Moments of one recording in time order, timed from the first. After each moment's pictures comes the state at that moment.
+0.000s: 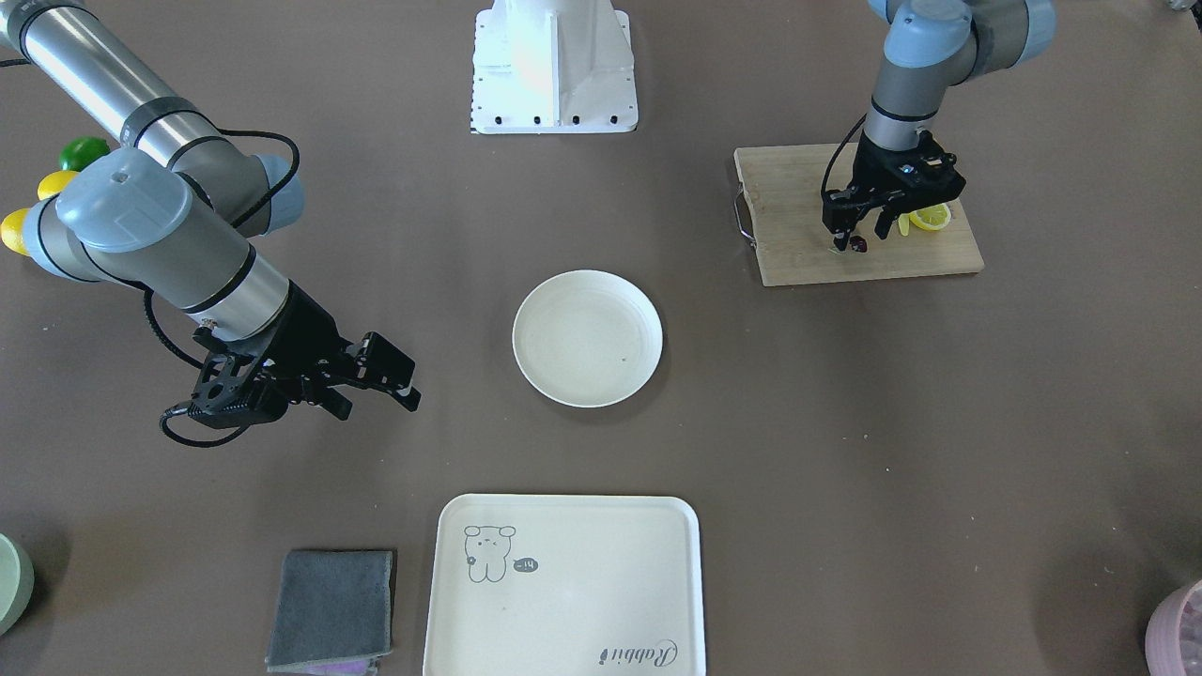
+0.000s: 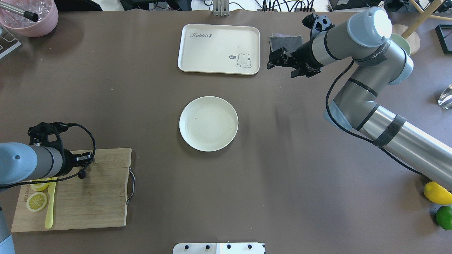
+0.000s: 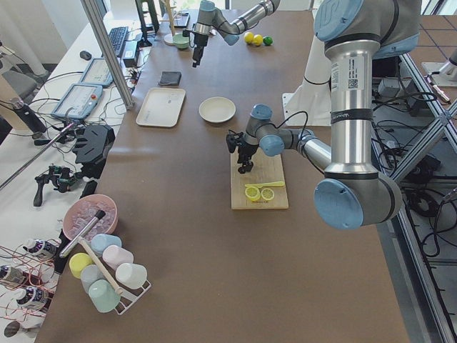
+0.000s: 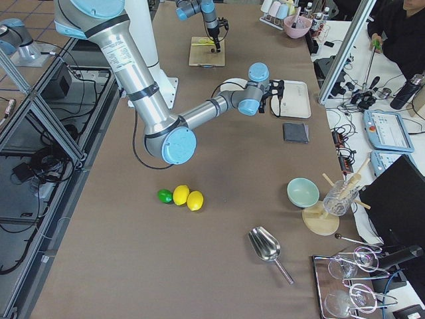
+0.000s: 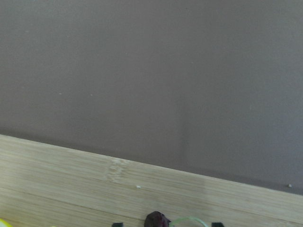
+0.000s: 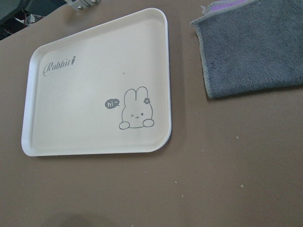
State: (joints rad) left arm -0.48 -1.48 -2.01 -1.95 -1.64 -1.46; right arm 0.86 -1.02 1.44 -0.83 2.11 1.32
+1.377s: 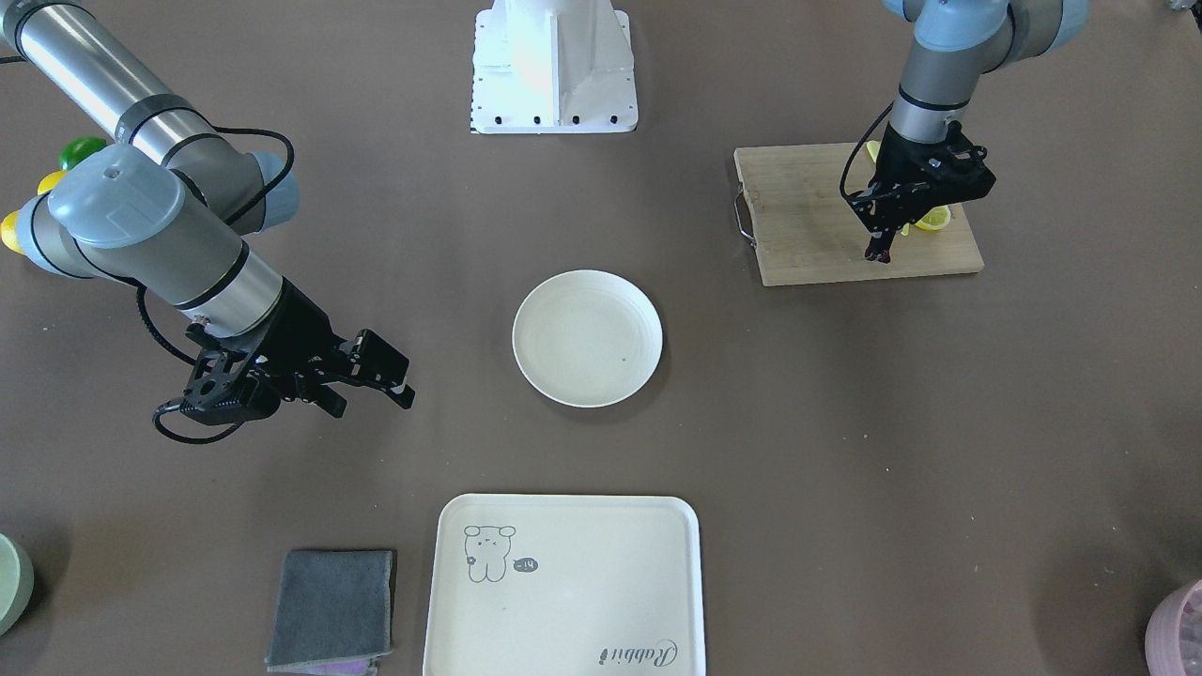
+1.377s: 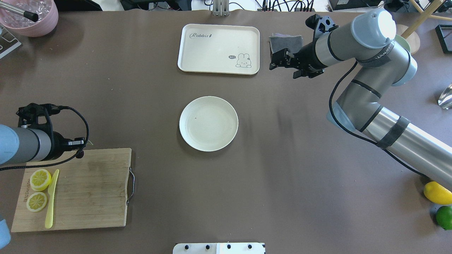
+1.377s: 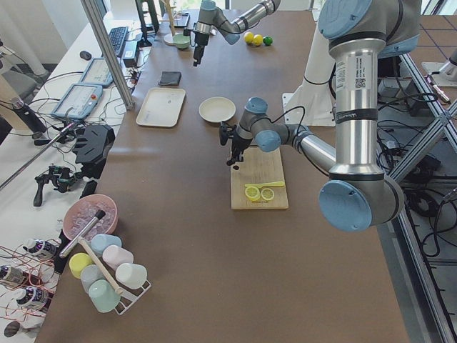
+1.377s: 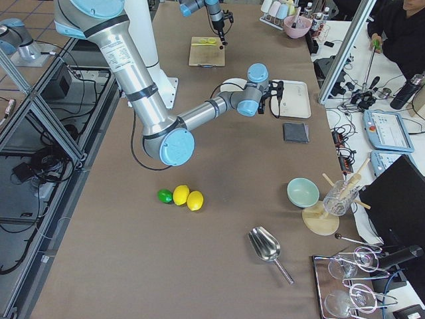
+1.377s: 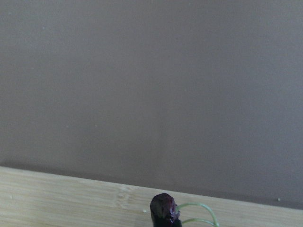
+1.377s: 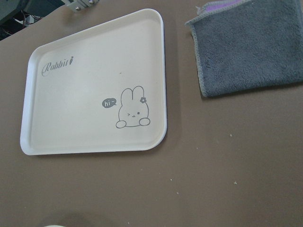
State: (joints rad) left arm -0.59 -1.52 -2.05 -1.93 -1.68 -1.32; right arm 0.86 -1.05 1.46 -0.83 2.11 1.32
